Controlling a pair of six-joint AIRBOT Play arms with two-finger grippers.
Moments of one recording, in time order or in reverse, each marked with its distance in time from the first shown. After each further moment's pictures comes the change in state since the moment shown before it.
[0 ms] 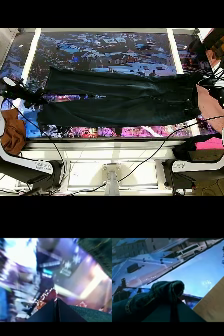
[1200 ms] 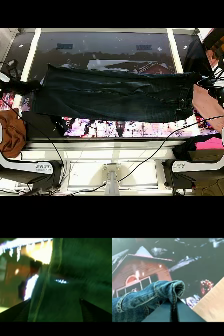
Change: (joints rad) left arm -0.026 0.077 -0.003 0.069 0.207 0.369; right arm 0.000 0.000 0.000 -0.026 0.013 0.001
